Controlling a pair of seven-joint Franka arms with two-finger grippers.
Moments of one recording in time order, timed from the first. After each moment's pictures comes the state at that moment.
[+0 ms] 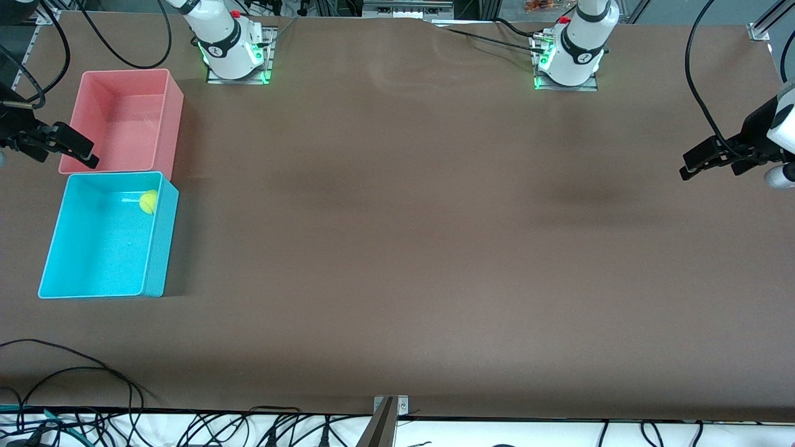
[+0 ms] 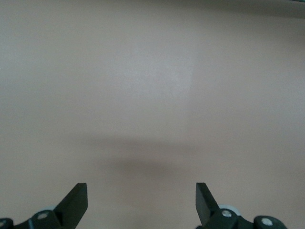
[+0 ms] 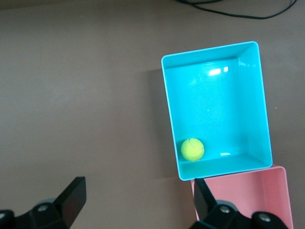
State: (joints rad) left arm -0.01 0.01 0.04 -1.64 -0.02 1.68 -0.10; right arm -0.01 -0.06 -0.04 -1.75 0.01 1.78 0.07
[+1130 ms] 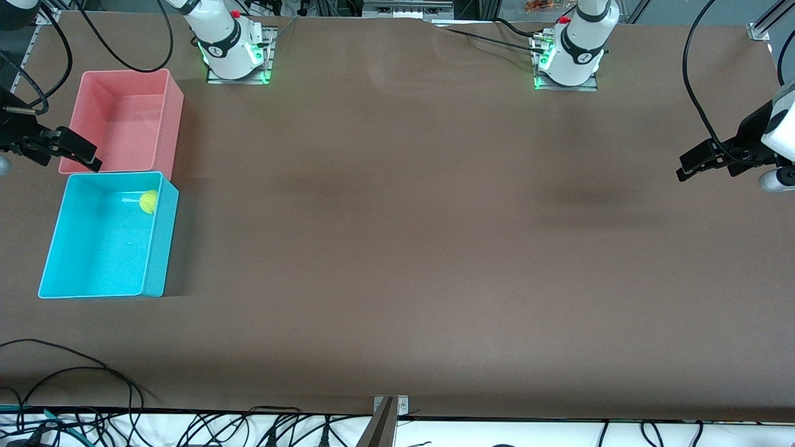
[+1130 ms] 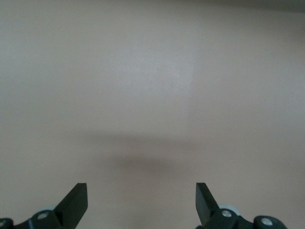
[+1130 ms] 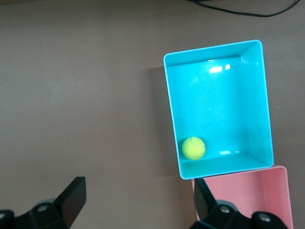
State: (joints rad) left arm -0.01 0.02 0.04 -1.65 -0.02 1.67 -0.10; right arm 0.01 -0.03 -0.06 -1.72 0.01 1.75 0.07
